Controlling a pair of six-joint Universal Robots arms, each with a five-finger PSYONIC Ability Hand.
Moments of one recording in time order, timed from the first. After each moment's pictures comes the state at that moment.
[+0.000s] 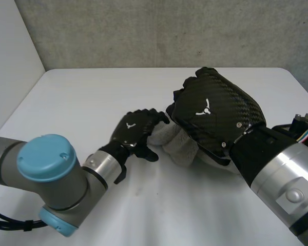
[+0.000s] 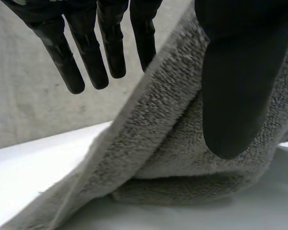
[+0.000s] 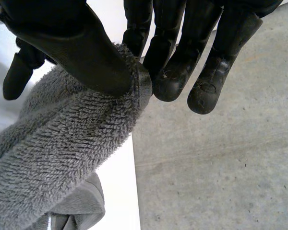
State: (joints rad) left arm 4.12 -2.05 -1.72 3.72 -1.32 2.99; right arm 2.23 -1.72 1.67 0.08 1.36 2.17; left_hand 0.50 0.49 0.49 0.49 0.32; right_hand 1.33 1.33 1.34 1.34 1.17
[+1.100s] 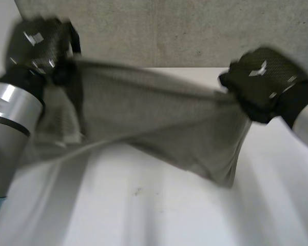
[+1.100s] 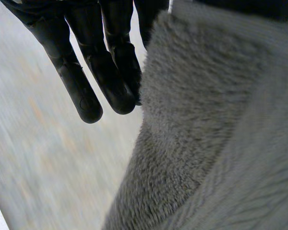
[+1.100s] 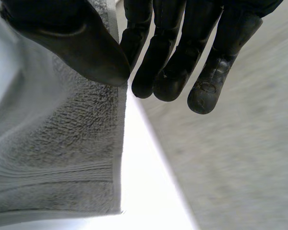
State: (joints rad) left arm 4.31 -1.53 -1.70 3.49 -1.56 3.32; right arm 1.98 -1.63 1.46 0.33 1.35 2.41; left_hand 1.20 1.22 1.22 1.22 1.03; right_hand 1.33 1.34 1.34 1.34 1.19
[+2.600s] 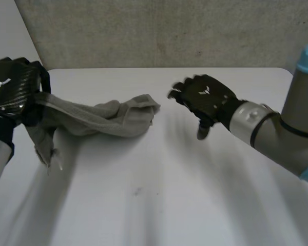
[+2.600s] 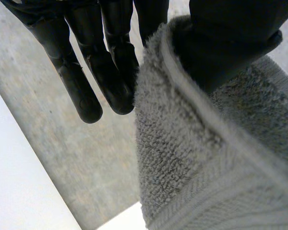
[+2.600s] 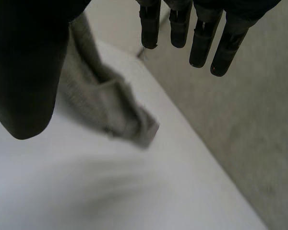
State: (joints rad) left arm 4.47 -1.26 -2.02 3.47 -1.51 3.34; right arm 2.00 -1.19 1.31 0.11 1.12 2.61; left_hand 1.21 1.22 1.22 1.22 1.03; right_hand 0.24 0.25 0.25 0.27 0.06
